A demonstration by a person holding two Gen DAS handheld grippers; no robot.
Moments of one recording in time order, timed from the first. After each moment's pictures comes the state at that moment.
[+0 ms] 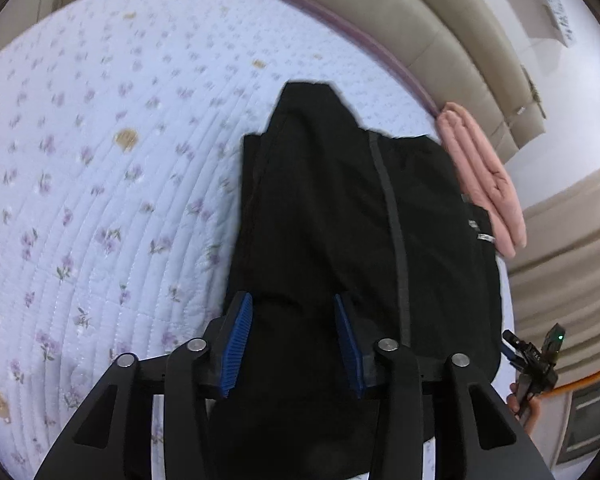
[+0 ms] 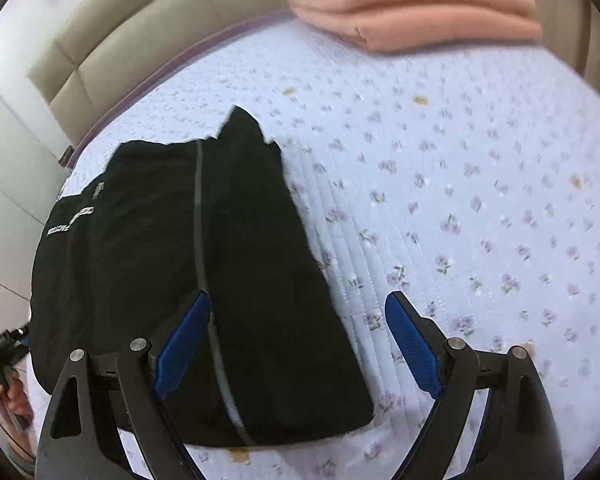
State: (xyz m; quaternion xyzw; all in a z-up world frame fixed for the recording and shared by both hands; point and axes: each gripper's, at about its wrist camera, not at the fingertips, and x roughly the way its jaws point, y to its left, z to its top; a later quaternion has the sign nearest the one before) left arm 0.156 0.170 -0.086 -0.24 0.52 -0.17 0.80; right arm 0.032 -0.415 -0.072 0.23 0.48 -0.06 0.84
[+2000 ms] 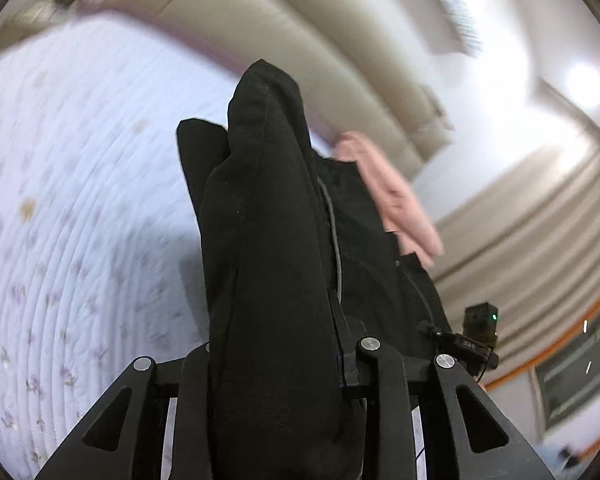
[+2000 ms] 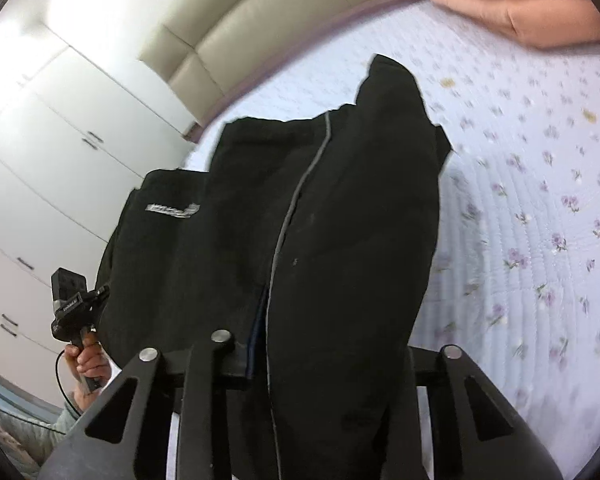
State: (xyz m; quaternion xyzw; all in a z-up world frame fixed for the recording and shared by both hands) left arm 0.125 0.125 -0.002 -0.26 0.38 -0.32 0.83; right arm 0.061 -0.355 -0.032 0.25 0.42 0.19 0.85
